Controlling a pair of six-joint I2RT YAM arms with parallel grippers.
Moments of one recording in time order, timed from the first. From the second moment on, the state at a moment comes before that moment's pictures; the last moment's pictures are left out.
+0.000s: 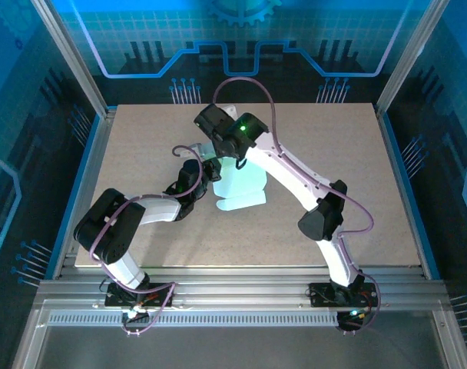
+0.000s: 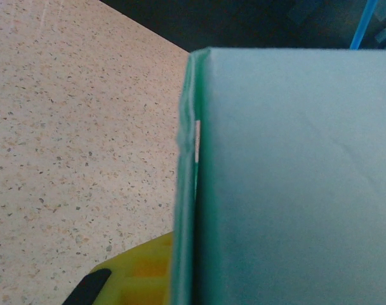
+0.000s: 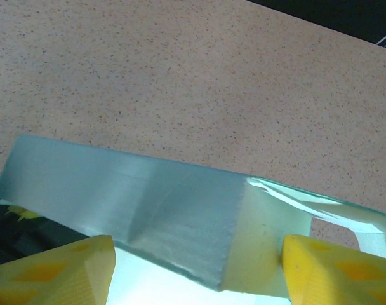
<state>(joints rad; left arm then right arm) -0.48 1.67 0.70 0.65 -0.18 -0.74 0.85 2.15 2.42 -1.35 0.57 0.49</state>
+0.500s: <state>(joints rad) -0.48 1.67 0.70 0.65 -0.18 -0.74 0.82 2.15 2.42 -1.32 0.47 0.54</state>
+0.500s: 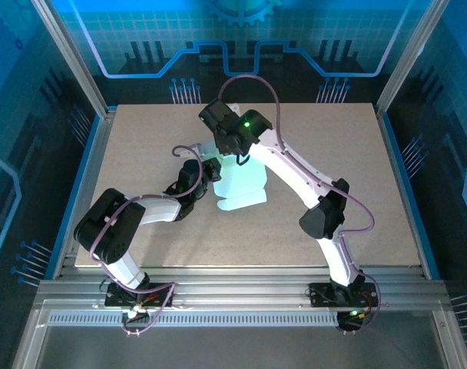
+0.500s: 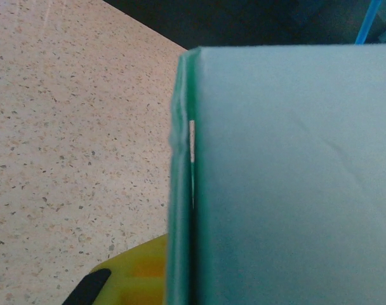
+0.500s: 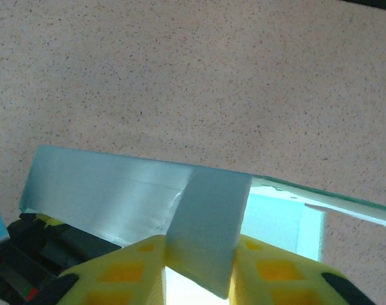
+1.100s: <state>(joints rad) -0.48 1.67 0.70 0.65 -0.19 -0.75 0.81 2.14 2.38 -1.26 0.46 0.56</state>
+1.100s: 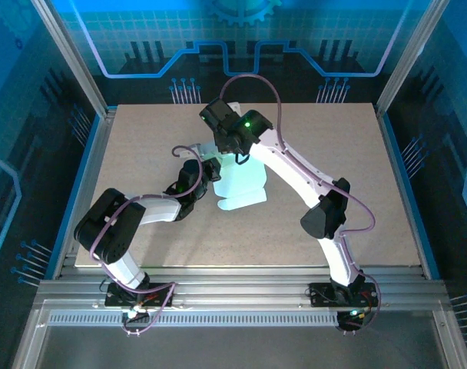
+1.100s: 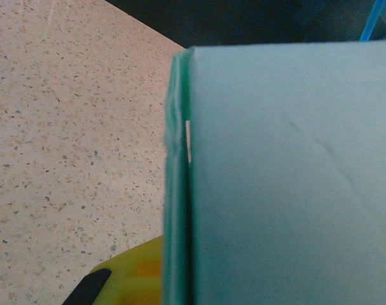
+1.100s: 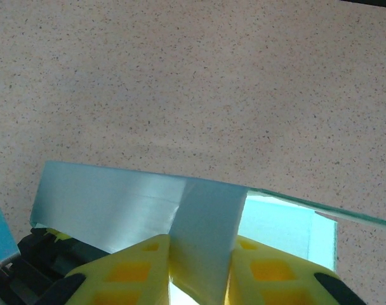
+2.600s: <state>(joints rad) -0.36 1.71 0.70 0.71 0.29 -0.77 0.32 1.63 1.58 -0.72 -0.81 0.14</state>
